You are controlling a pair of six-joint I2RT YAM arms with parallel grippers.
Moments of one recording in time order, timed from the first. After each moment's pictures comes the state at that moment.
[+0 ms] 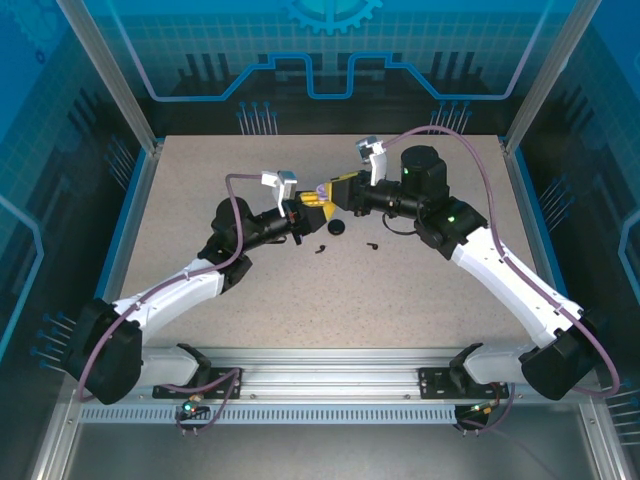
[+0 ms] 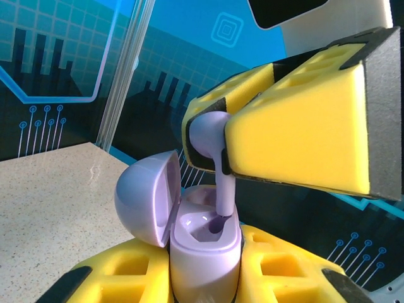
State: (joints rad) left arm -0.52 1.28 0.76 0.66 0.58 -0.47; right arm 0.58 1.30 1.28 -0.24 -0.47 0.39
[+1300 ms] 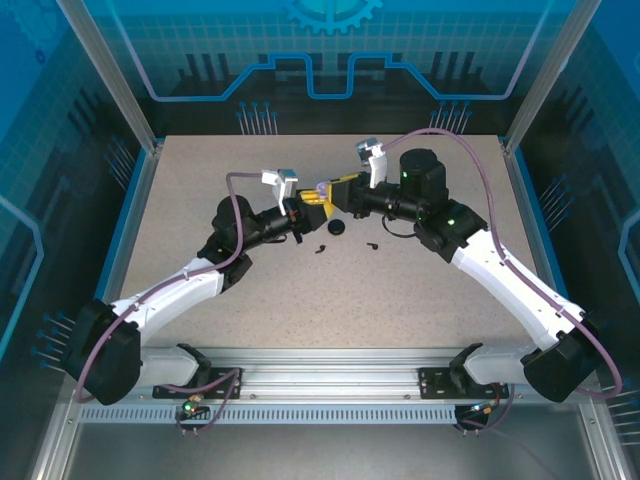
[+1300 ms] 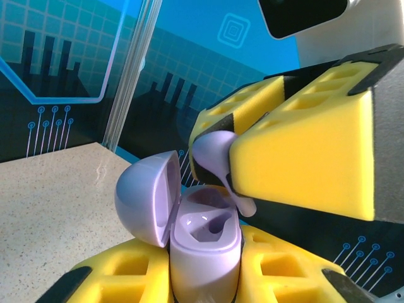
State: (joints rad) left arm -0.52 1.28 0.78 0.63 0.55 -0.46; right arm 0.60 1.28 1.27 -0.25 -0.42 0.37
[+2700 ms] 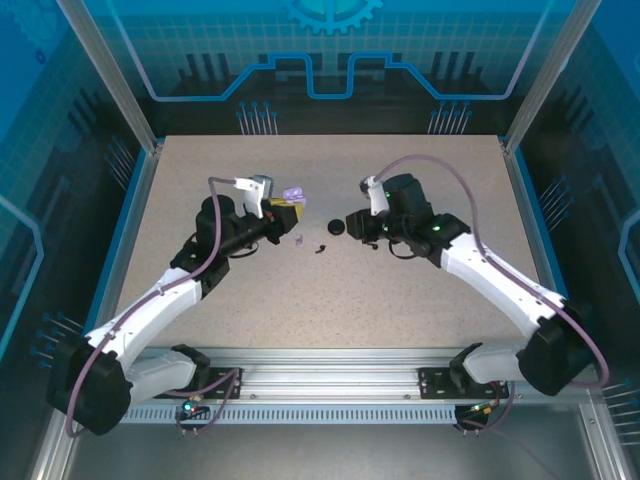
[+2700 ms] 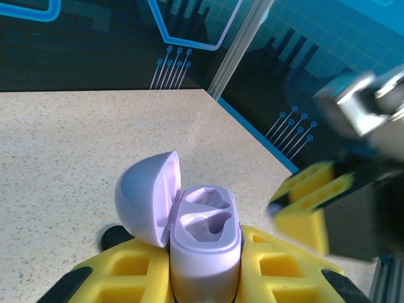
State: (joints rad) left arm -0.39 1.11 0.75 0.18 0.39 -0.38; right arm 0.57 1.35 1.08 -0.45 -0.21 0.33
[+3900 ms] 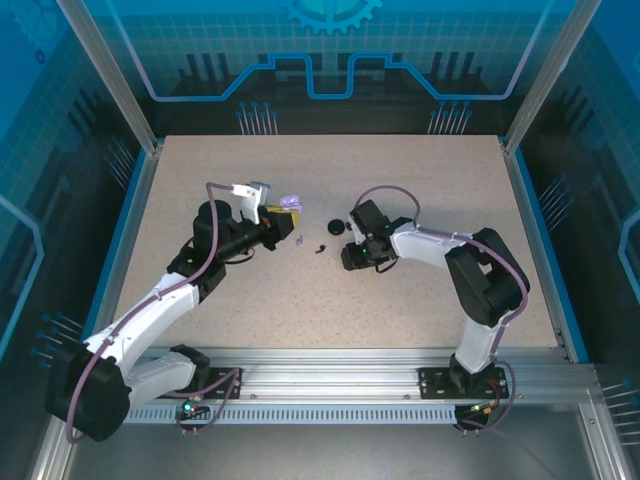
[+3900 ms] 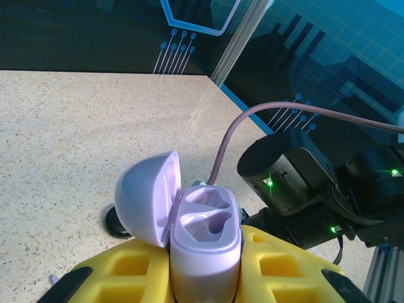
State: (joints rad) left arm -0.37 1.08 0.70 0.16 0.42 -0.38; right arm 0.57 1.81 1.08 -0.47 -0.11 0.30
